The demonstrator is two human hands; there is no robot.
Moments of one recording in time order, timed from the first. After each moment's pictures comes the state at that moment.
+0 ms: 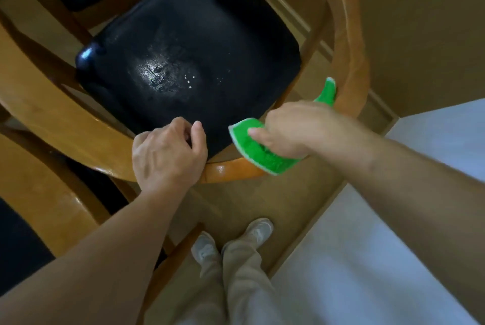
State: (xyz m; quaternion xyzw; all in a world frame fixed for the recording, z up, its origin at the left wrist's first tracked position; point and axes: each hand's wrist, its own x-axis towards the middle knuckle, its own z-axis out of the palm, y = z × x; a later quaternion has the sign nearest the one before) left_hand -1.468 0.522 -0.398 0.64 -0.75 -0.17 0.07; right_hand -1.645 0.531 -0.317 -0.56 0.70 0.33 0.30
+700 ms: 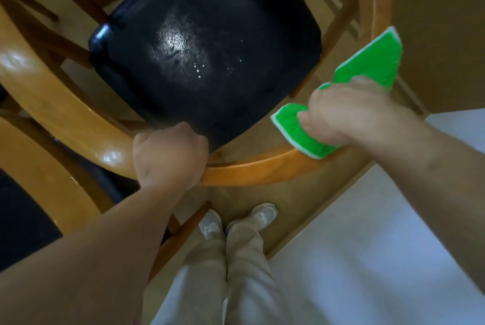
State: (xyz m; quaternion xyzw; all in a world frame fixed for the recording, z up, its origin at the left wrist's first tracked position) left_hand -1.475 0.517 -0.395 0.64 -0.75 -0.14 -0.05; right_hand -1.705 0.512 -0.305 -0.55 0.69 0.39 0.26
